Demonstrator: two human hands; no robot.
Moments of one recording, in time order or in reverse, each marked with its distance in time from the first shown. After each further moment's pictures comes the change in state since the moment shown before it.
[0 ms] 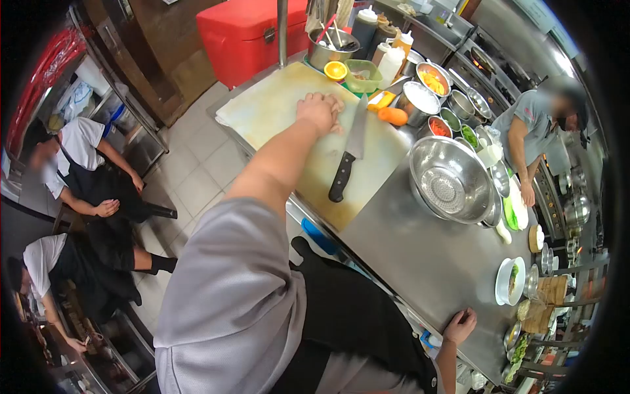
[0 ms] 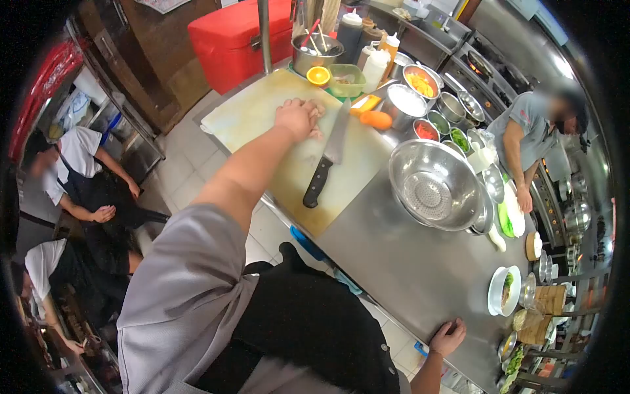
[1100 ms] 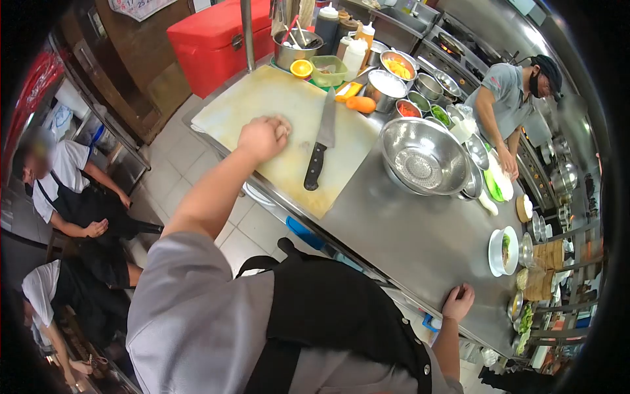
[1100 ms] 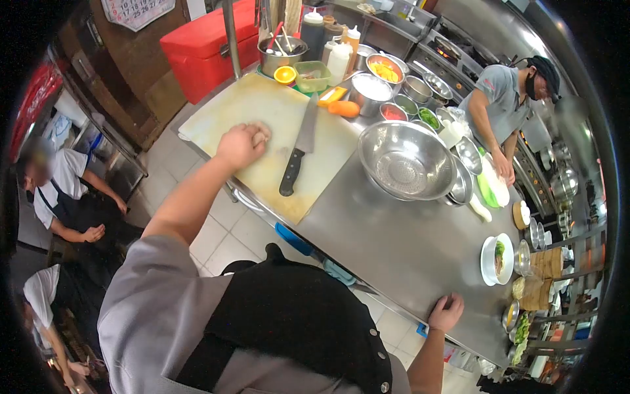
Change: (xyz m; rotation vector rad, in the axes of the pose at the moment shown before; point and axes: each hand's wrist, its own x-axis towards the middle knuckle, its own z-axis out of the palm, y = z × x) left_hand -0.100 -0.026 -0.057 -0.022 -0.025 0.059; right_hand -0.004 -0.003 -0.001 0.052 0.053 0.032
